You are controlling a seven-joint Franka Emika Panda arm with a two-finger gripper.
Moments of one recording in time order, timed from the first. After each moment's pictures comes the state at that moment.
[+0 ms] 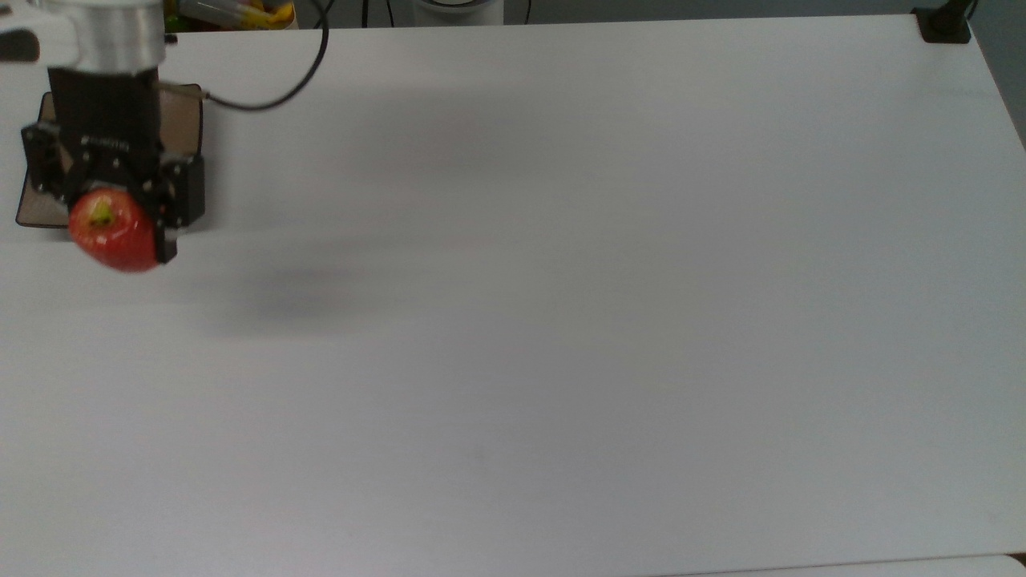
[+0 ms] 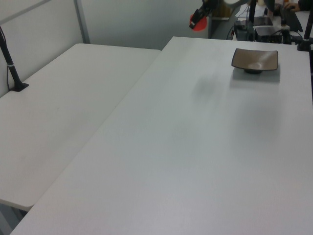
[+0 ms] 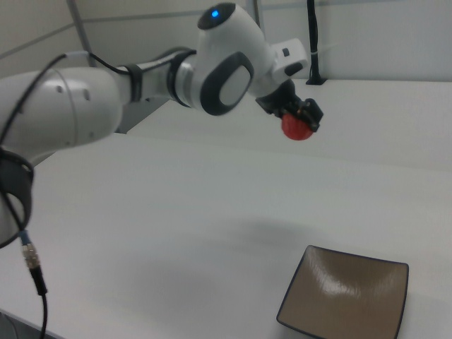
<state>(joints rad) -0.15 0.38 -0.09 -1.44 0.04 2.41 -0.09</state>
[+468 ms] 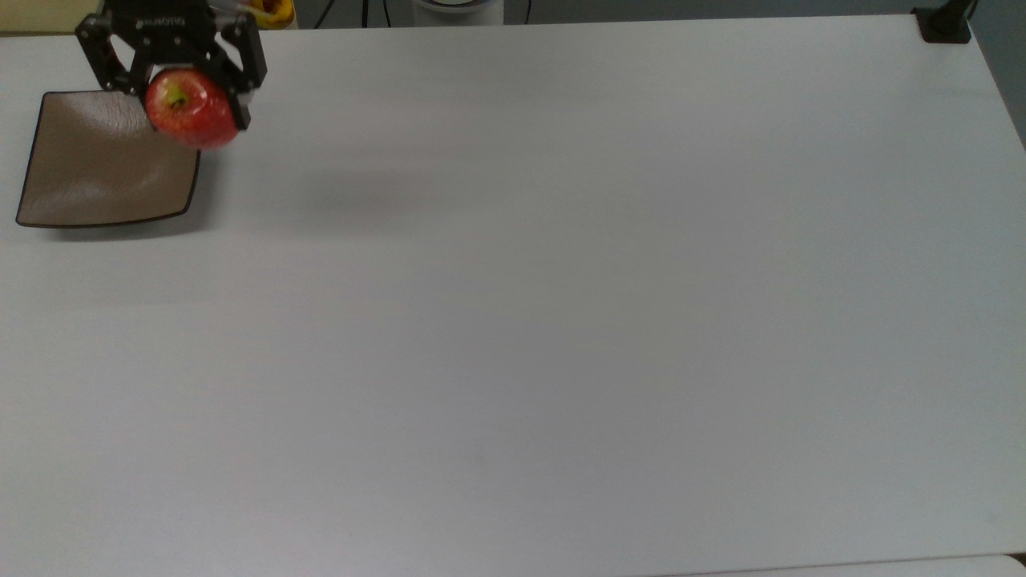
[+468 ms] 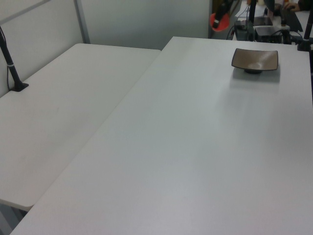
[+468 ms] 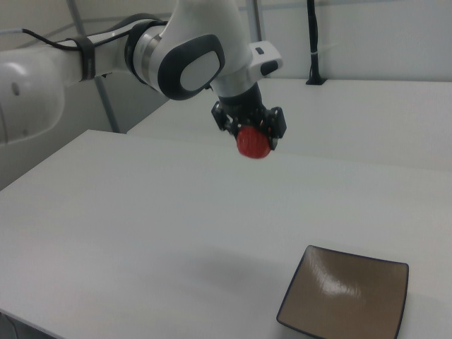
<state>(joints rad) -0.16 0.13 -0.08 -1.61 0.15 2.05 -0.39</state>
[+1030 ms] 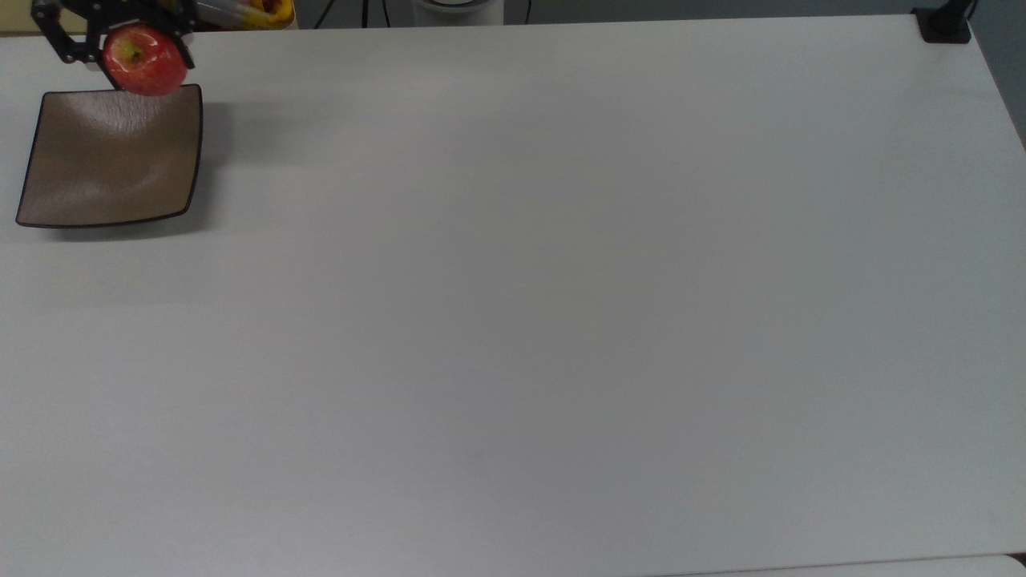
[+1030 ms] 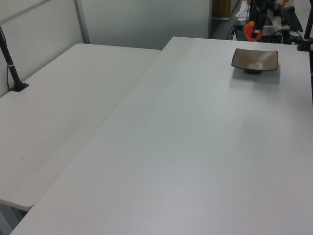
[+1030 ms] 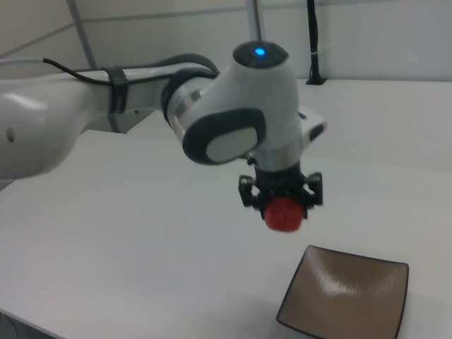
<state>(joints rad) -0.41 0.05 -0.09 -1.84 0.24 2.01 -1.06</state>
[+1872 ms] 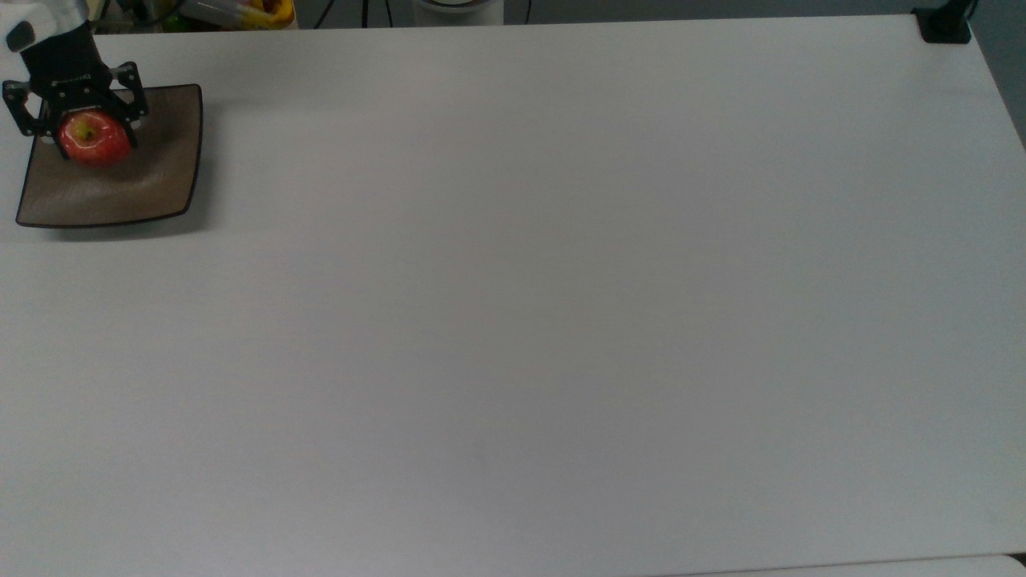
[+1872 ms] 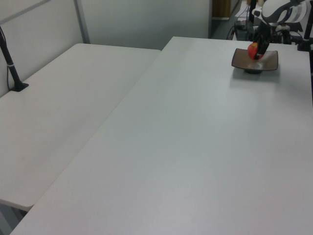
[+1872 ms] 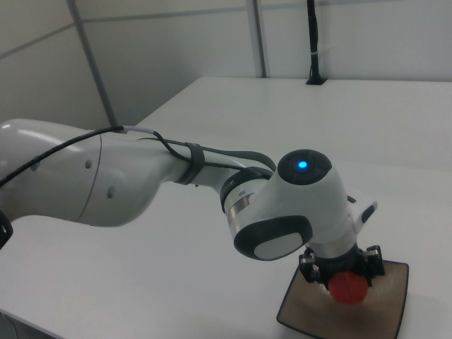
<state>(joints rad) -0.52 0.28 -0.09 -1.94 0.25 2.48 -1.27</state>
